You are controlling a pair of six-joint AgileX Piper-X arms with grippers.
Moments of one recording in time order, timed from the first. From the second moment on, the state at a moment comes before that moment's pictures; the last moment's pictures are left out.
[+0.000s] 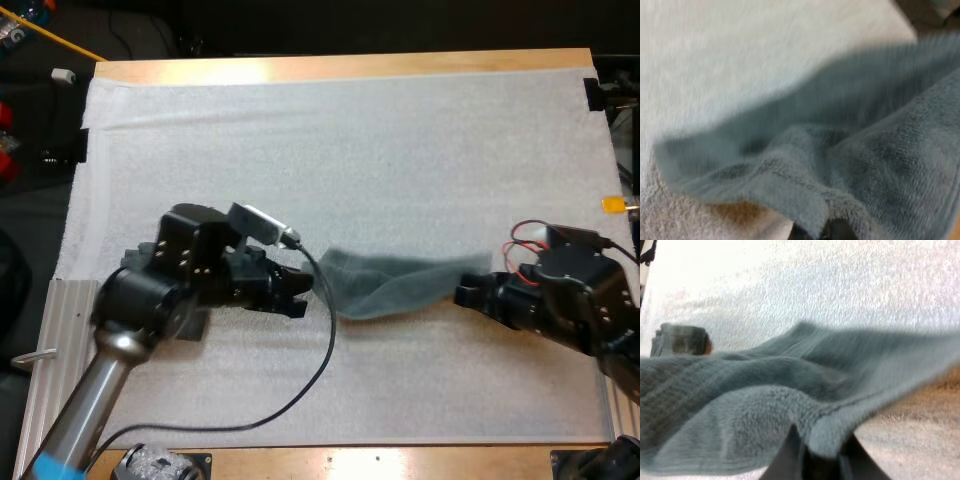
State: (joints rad) left arm -0.38 1.01 -0.99 0.98 0.57 -1.83; right arm 0.60 0.83 -0.92 0.94 -0.11 -1.19
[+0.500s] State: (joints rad) left arm -0.38 0.86 -1.06 1.17 0.57 -1.83; right arm 0.60 0.73 -1.04 1.18 -0.19 -1.19
